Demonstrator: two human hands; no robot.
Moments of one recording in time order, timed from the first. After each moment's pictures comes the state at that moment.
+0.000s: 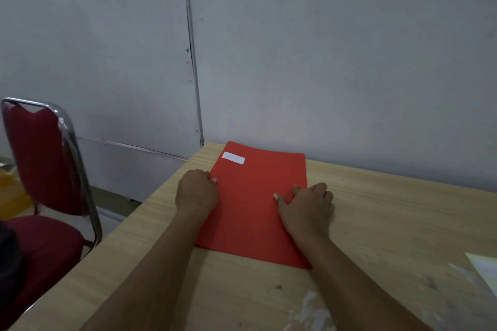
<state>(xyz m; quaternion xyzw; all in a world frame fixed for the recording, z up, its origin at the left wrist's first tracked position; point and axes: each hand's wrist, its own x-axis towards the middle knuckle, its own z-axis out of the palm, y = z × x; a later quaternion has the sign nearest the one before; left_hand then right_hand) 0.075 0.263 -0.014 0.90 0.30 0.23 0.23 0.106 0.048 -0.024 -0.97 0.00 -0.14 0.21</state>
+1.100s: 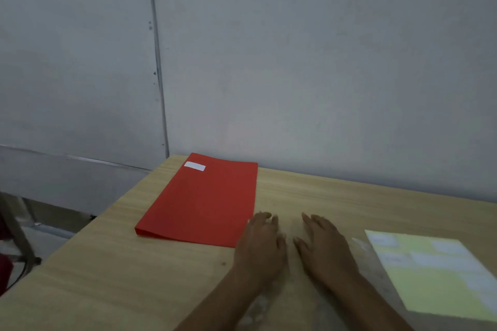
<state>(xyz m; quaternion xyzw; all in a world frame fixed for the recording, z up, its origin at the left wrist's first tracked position) -0.008 0.025 -0.015 0.96 -0.04 0.18 0.23 0.029 -0.134 -0.022 -0.97 -0.12 -0.09 0.18</state>
